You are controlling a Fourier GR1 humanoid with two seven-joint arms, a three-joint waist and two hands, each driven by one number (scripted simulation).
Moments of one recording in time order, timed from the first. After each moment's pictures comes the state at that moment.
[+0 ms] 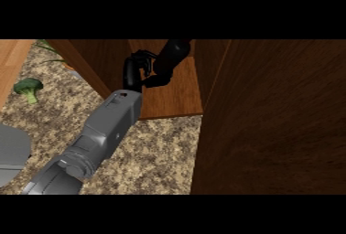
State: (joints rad) left arm -1.14 0.03 -0.20 -0.04 0.51 0.58 -0.70; right arm -0.61 -0.21 -0.01 -2.41 -0.18 -0.10 0.94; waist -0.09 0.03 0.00
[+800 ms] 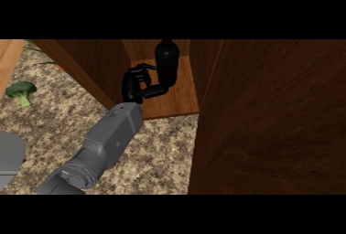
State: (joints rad) left arm -1.03 0.00 -0.07 -0.08 0.63 0.38 -0.72; right arm -0.64 -0.19 0.00 -2.40 -0.19 -0.10 0.93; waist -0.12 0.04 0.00
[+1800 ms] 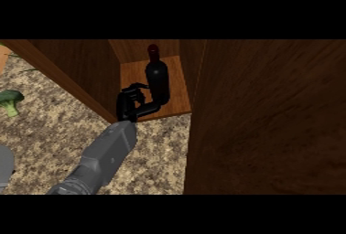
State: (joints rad) left arm -0.88 0.00 -0.12 -0.10 0.71 0.31 -0.78; right arm -0.64 -0.16 0.03 -2.39 -0.22 -0.09 0.90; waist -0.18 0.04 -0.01
